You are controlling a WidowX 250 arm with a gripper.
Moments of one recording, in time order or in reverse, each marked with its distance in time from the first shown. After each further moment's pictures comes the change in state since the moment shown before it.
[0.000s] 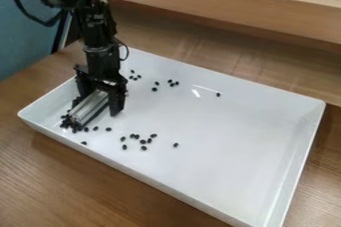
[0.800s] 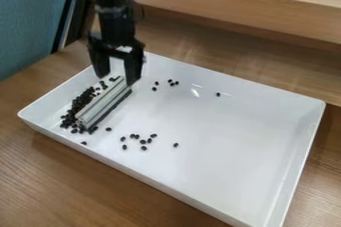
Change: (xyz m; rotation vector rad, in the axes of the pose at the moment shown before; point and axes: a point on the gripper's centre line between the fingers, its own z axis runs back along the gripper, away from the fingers) arm 0.019 -0.023 0.064 0.004 -0.085 0.024
